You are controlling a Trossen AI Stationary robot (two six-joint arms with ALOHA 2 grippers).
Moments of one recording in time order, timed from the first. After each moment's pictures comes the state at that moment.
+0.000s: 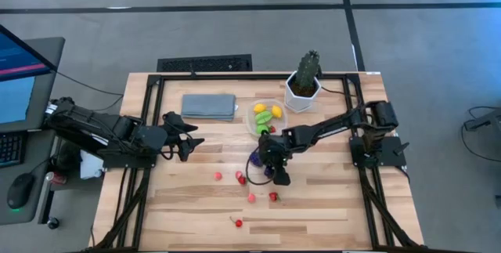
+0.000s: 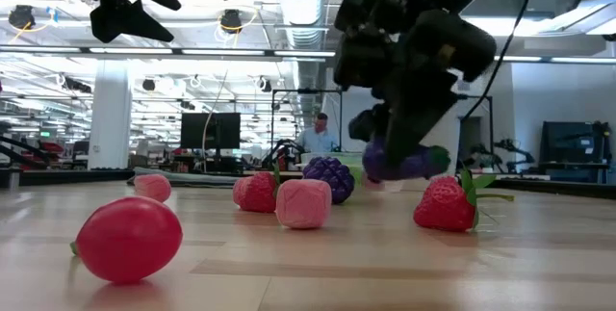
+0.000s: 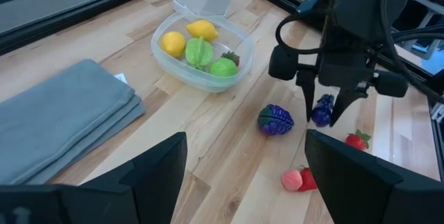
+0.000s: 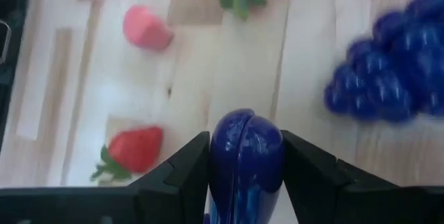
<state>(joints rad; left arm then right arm) -0.30 0.74 0.67 -0.51 -0.54 -0.71 0.09 1.84 1.06 -0.32 -0.40 0.04</state>
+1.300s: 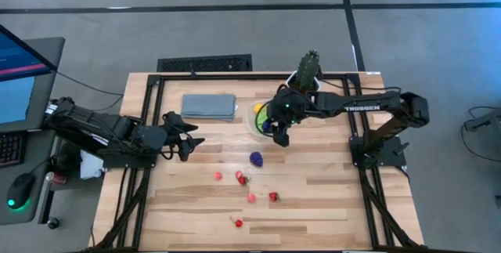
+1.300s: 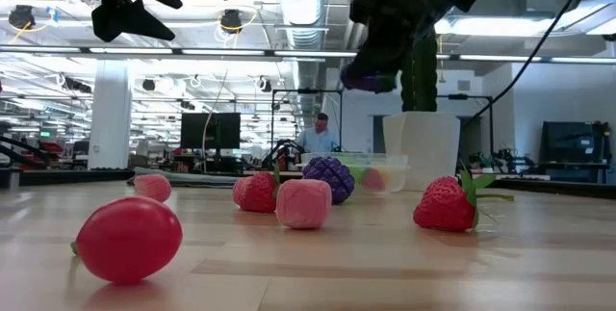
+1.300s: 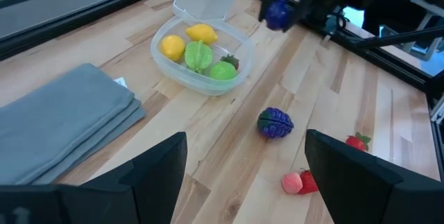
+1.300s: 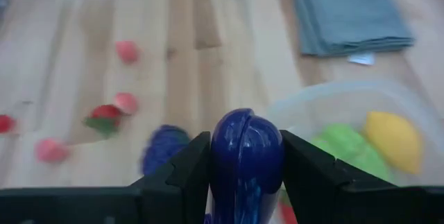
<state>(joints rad) -0.30 0.74 0.67 -0.50 -0.54 -0.70 -0.19 1.51 1.06 -0.35 -0.22 -0.04</state>
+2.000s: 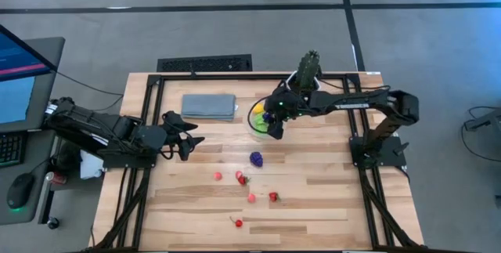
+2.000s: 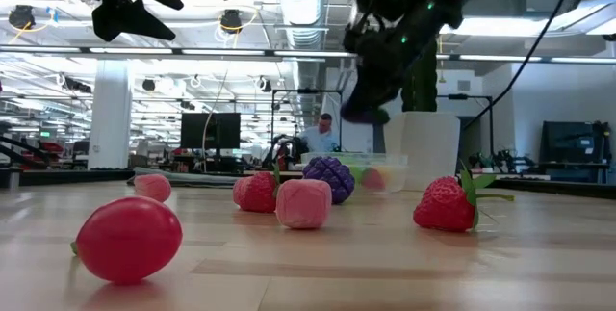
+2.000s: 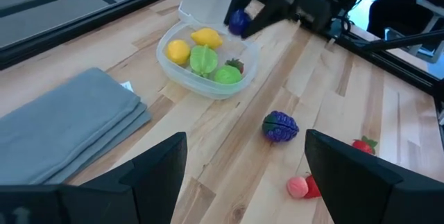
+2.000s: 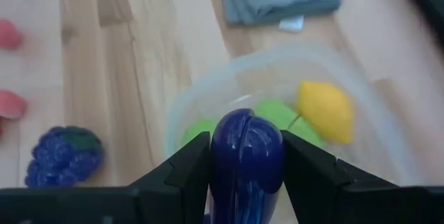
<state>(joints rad) -0.30 0.74 0.67 -0.50 -0.57 -0.69 -0.24 1.61 1.06 -0.33 -0.02 -0.04</state>
